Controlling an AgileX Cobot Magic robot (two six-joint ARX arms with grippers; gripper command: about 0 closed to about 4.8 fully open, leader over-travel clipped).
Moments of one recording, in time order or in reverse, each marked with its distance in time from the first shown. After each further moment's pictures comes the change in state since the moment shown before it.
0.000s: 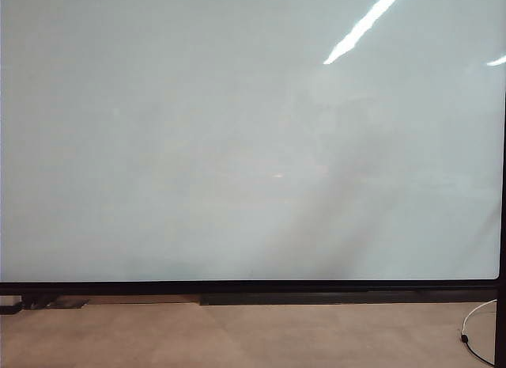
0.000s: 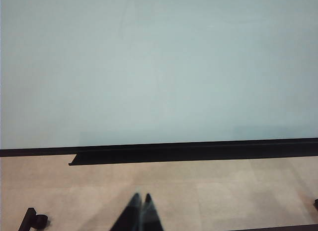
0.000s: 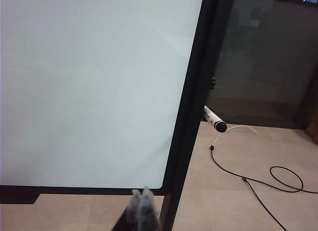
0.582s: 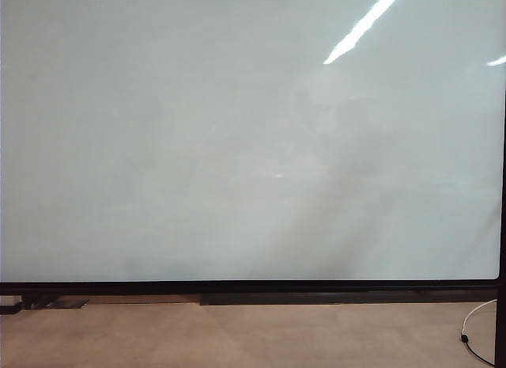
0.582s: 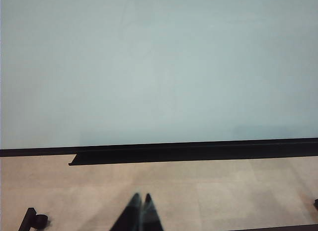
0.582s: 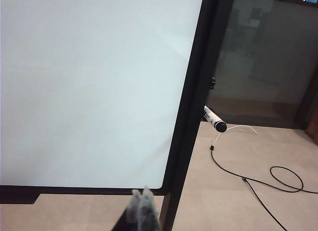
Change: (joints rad) left arm 0.000 0.000 0.000 0.000 0.000 0.000; right arm 0.000 0.000 0.000 0.000 0.000 0.000
